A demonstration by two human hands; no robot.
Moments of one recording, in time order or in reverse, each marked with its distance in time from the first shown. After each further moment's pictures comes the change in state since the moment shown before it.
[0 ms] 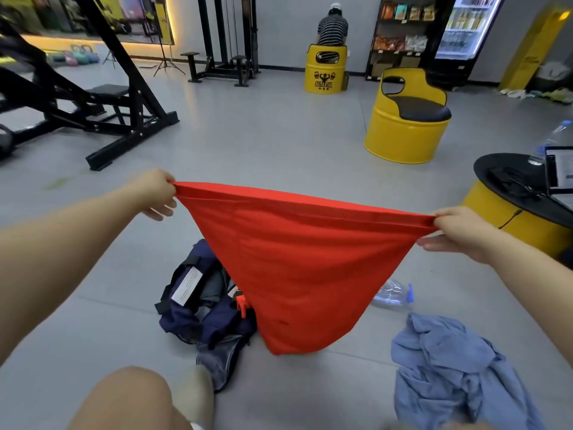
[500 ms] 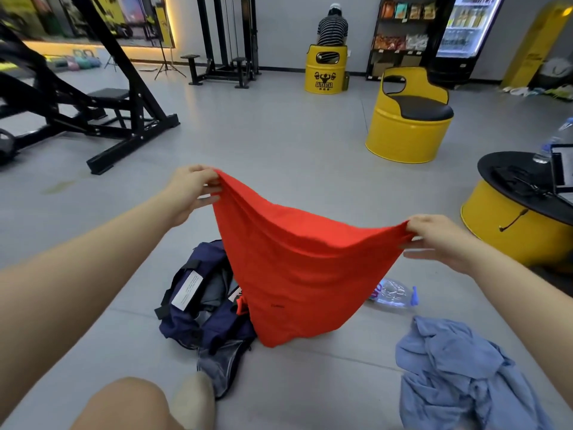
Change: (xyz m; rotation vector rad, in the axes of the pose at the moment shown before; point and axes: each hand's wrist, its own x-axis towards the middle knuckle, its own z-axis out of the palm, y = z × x) left_hand -0.014 0.044 0.045 -0.845 -0.105 0.144; right_hand 0.007 0.010 0.032 0.008 -0.138 -0.051
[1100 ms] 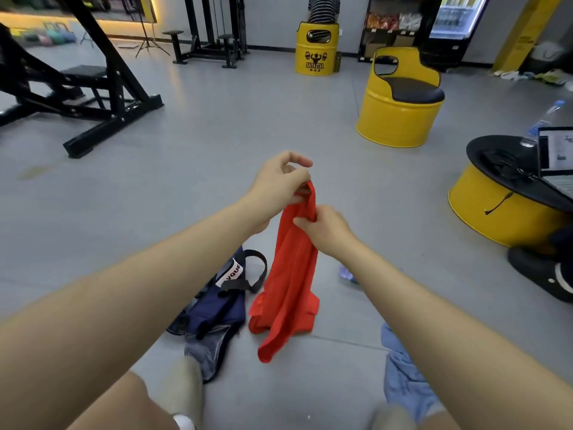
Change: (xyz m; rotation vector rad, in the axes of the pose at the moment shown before) left_hand -0.070 0.007 0.152 0.000 -0.284 0.188; right_hand -0.011 -0.018 0.147 -0.421 -0.044 -0.360
